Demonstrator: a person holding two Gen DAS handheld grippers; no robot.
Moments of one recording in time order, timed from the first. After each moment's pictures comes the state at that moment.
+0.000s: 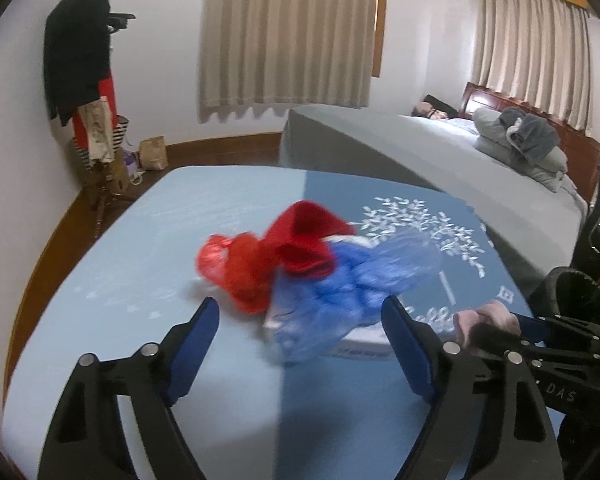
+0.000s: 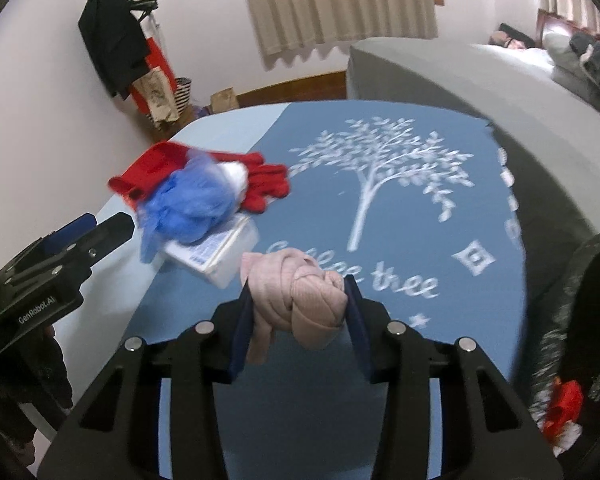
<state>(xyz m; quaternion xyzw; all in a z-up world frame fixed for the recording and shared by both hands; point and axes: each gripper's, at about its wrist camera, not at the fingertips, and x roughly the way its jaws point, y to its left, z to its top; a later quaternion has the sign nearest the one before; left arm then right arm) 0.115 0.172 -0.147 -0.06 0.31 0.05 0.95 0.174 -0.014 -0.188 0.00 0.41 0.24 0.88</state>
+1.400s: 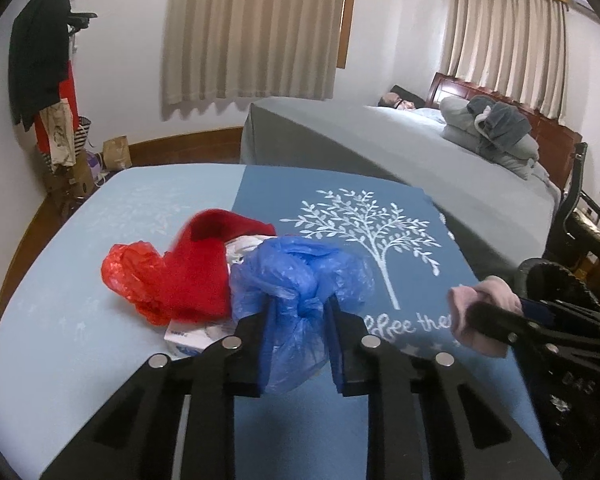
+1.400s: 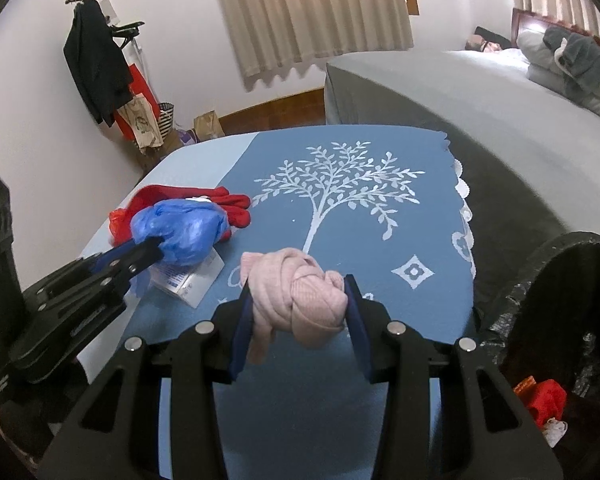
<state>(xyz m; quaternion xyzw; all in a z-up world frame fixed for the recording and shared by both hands) 0.135 0.126 -0.151 -0.05 0.32 0.00 0.95 0.174 -0.051 -0.169 0.03 0.39 0.21 0.90</state>
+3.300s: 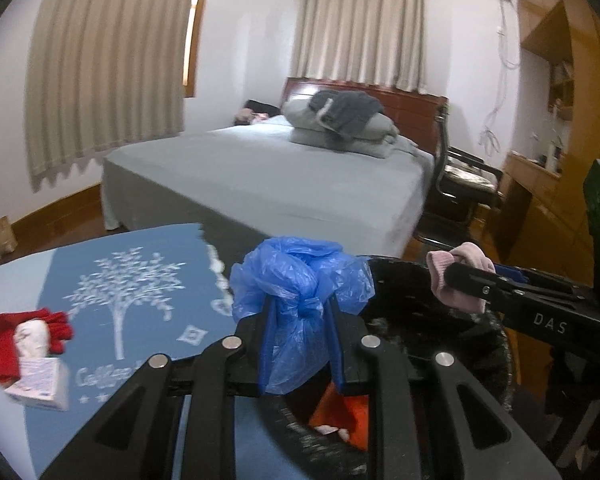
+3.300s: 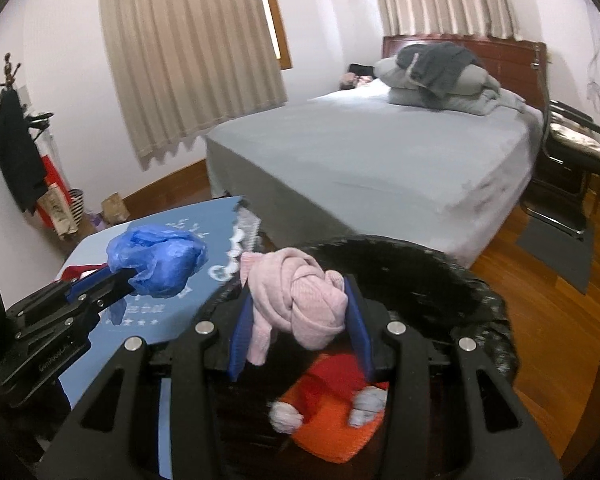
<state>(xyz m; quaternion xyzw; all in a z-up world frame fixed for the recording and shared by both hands) 0.110 -0.094 -0.098 0.02 0.27 -0.24 0.93 0.078 -0.280 -0.112 0.08 0.31 0.01 0.95</state>
